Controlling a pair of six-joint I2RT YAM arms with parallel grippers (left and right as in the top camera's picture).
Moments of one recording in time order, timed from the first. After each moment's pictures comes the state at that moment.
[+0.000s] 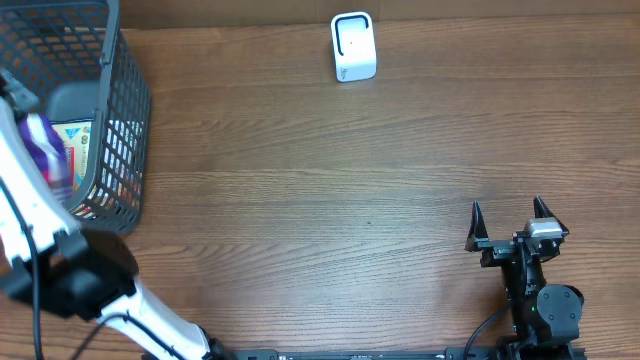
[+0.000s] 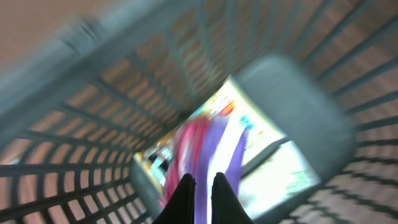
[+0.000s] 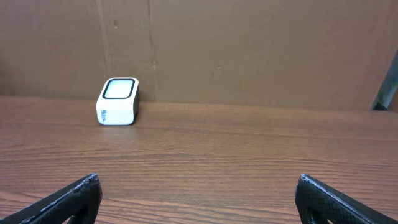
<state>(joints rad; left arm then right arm) 0.58 2.01 2.33 -1.27 -0.29 -0.28 0.07 0.01 0.02 -0.04 0.01 -0.01</state>
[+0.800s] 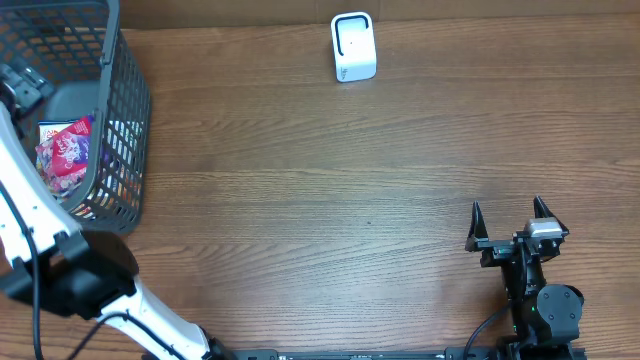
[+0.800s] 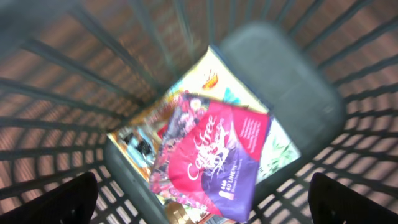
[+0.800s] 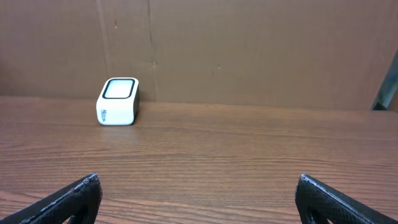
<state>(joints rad) 0.58 2.06 2.34 -1.33 -0.19 -0.31 0.07 0.01 0.02 -0.04 0.01 -0.01</state>
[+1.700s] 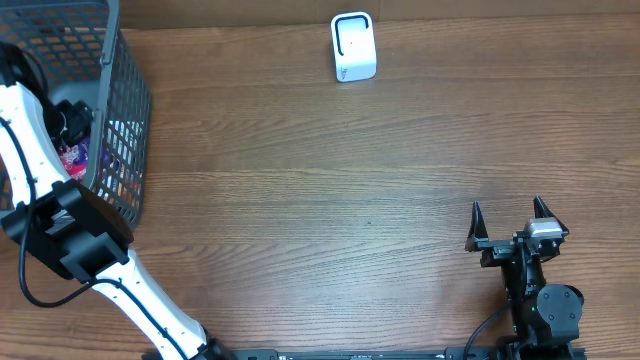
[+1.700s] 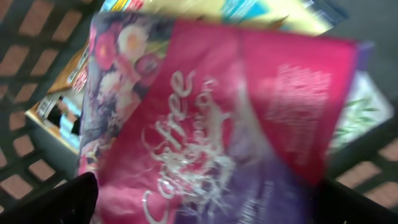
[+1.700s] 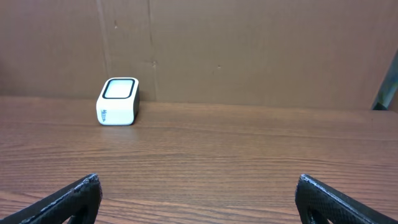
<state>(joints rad) 0.57 2.31 2.29 -1.39 -0.15 -0.23 0.07 0.01 0.02 -0.04 0.01 -0.01</state>
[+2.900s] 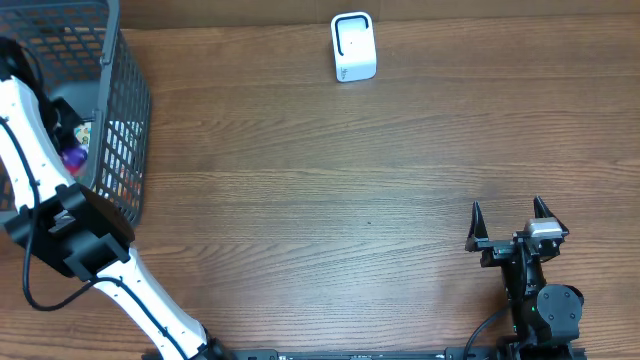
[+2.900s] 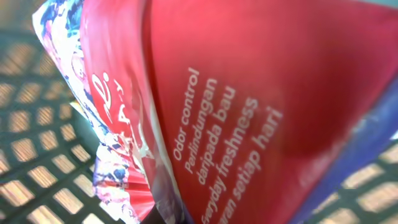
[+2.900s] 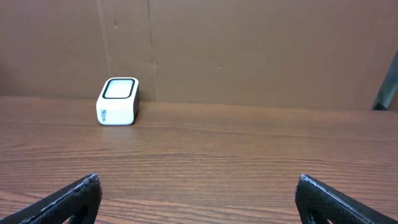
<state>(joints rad) 0.56 2.32 2.48 -1.52 -0.19 -0.25 0.07 0.01 0.02 -0.04 0.01 -0.01</state>
